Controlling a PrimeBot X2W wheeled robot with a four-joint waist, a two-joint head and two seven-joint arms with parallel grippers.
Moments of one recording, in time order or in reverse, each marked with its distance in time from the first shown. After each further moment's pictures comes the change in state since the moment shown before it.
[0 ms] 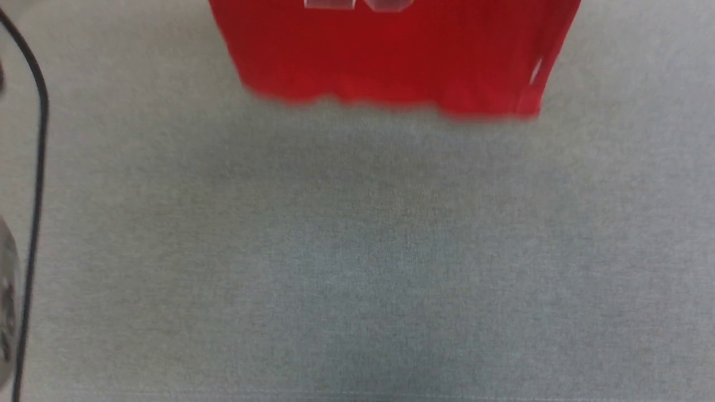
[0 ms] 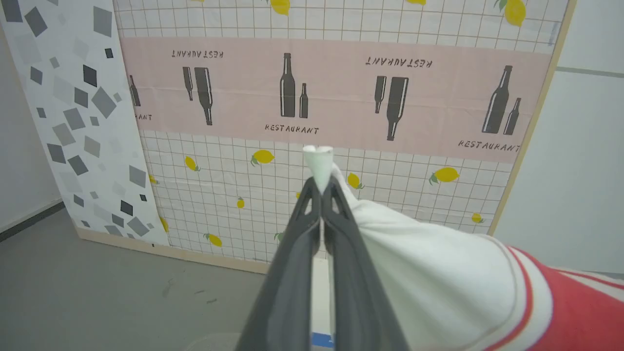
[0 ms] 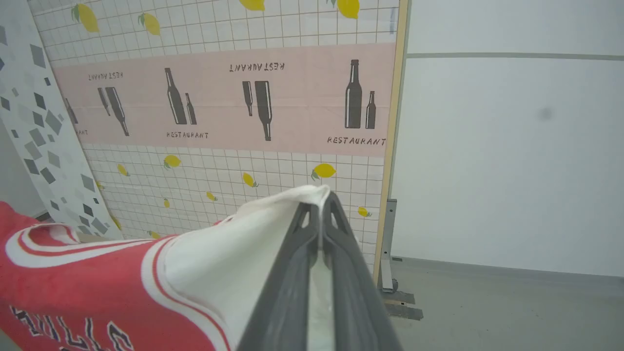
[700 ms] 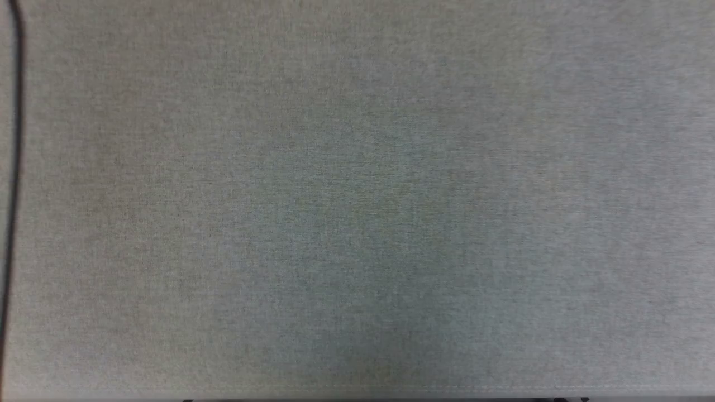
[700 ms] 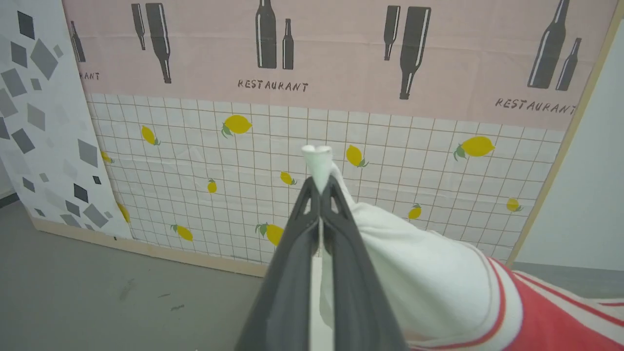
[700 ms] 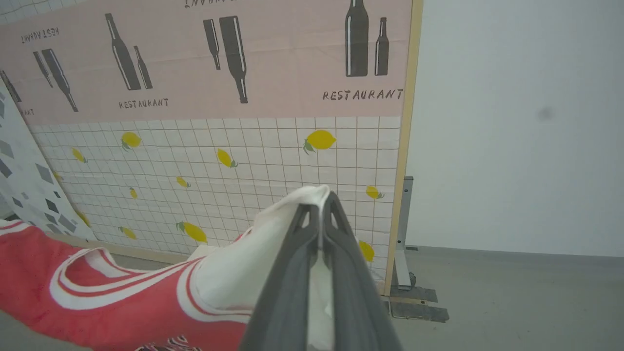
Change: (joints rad) left arm -0.290 -0.072 -0.009 0.274 0.043 -0.020 -0.327; right arm -0.346 0.054 0.034 0.308 -0.075 0.000 -0.287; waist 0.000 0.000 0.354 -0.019
